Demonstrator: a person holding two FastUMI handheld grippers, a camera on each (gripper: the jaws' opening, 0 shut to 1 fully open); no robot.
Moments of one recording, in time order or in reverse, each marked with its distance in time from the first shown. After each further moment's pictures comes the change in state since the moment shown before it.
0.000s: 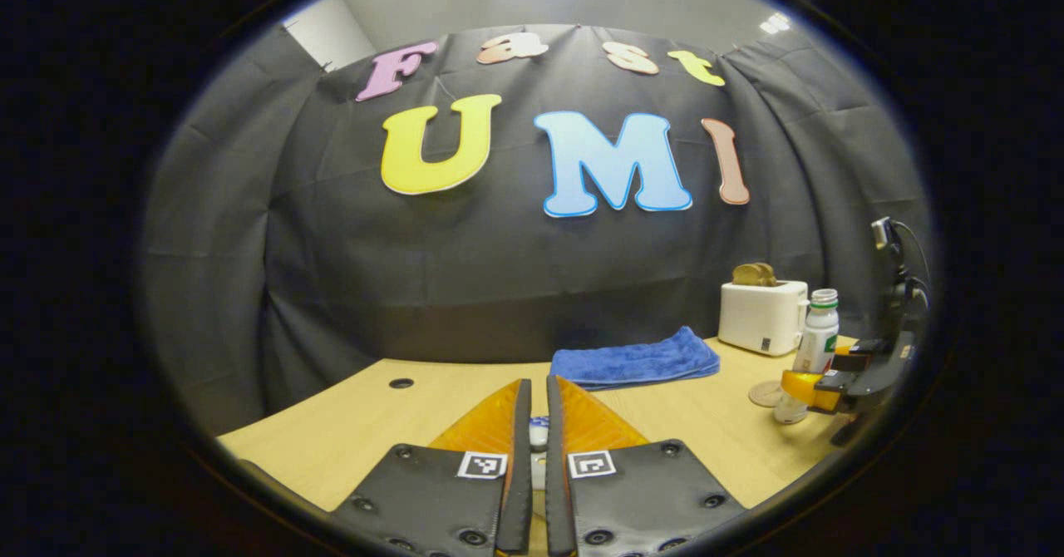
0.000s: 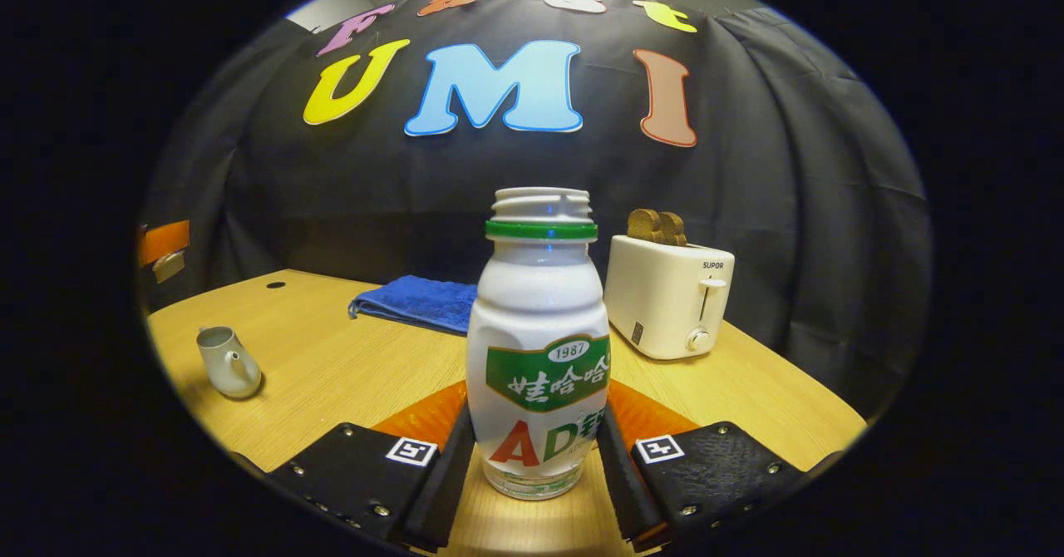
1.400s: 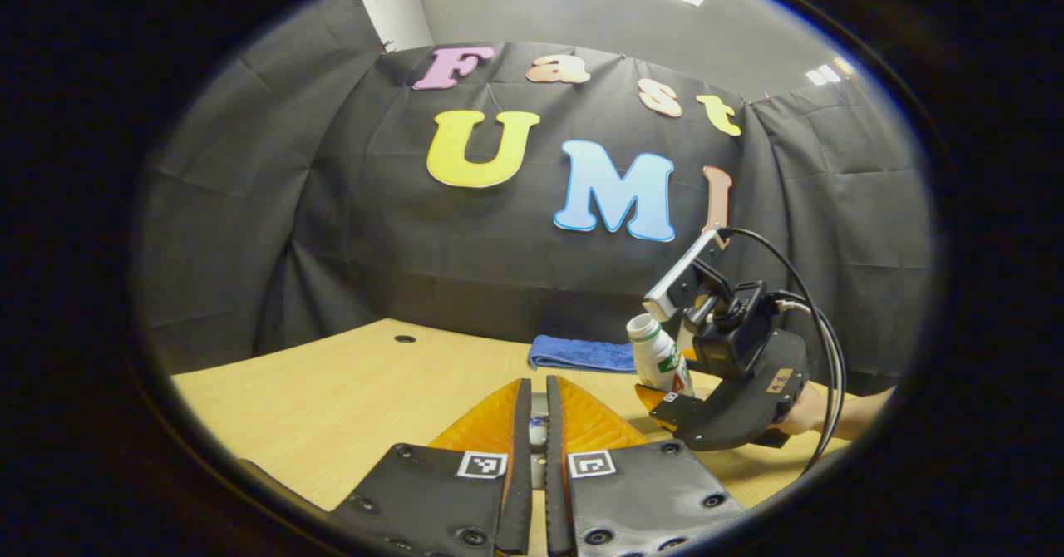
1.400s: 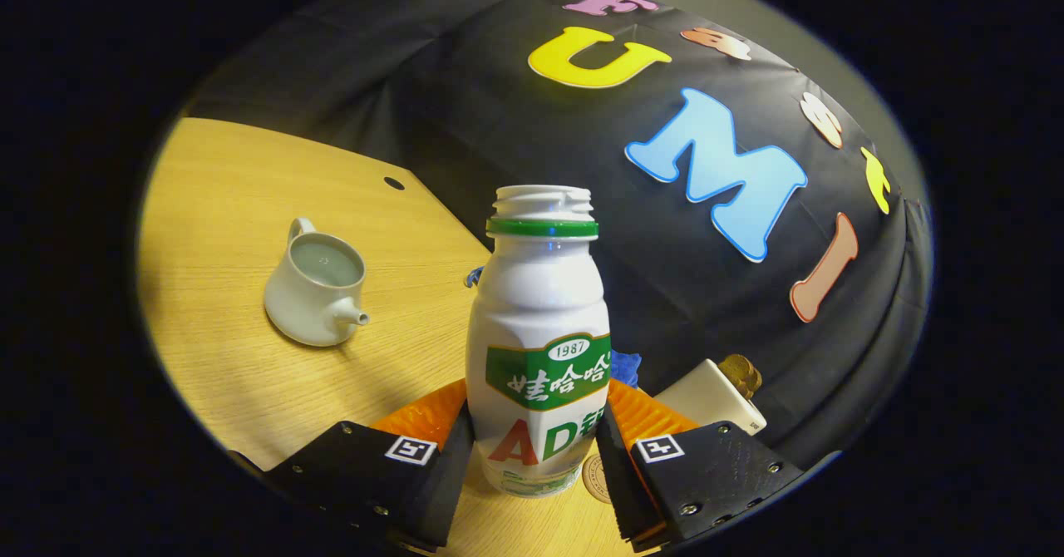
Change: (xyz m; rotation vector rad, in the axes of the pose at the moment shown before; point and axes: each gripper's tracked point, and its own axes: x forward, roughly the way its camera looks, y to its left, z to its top) left arm -0.153 -0.001 -0.021 -0.189 -0.019 -0.002; right arm -0.013 0.154 0.026 -0.700 -0.036 0.193
